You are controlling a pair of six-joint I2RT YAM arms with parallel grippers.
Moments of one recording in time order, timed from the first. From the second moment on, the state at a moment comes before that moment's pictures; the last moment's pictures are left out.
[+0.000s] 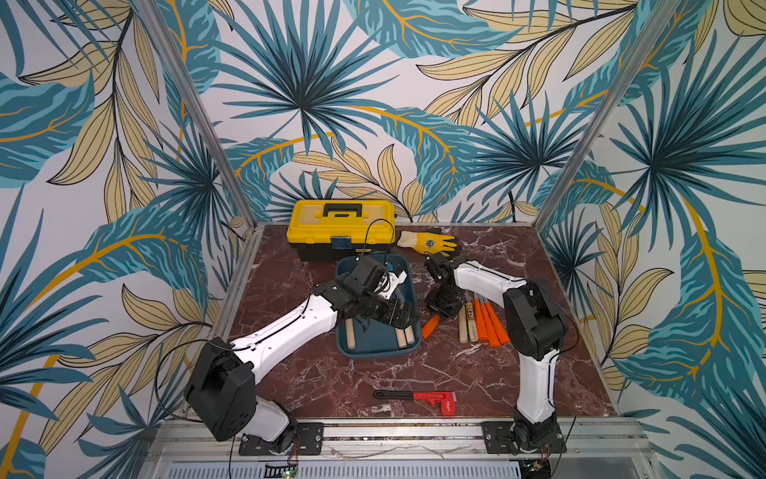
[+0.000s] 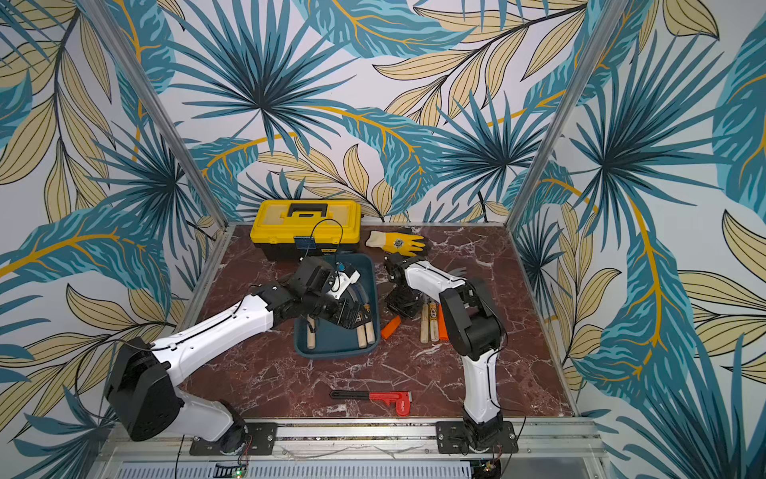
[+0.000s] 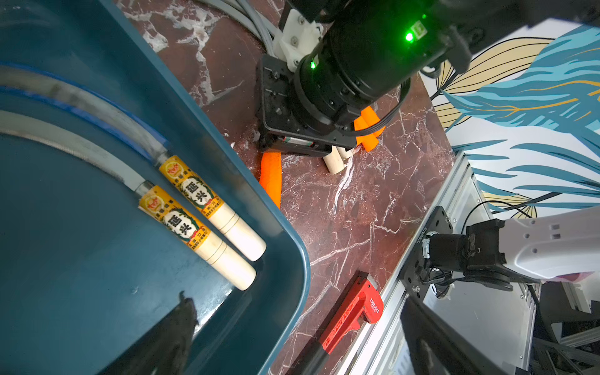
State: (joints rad) left arm -0.67 1.47 1.15 -0.53 0.44 -0.36; right arm 0.43 2.04 1.46 -0.96 -0.06 1.08
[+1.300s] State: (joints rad) left arm -0.66 1.41 1.14 -0.54 0.39 -0.36; right arm 0.44 1.73 1.31 -1.01 -0.01 0.51
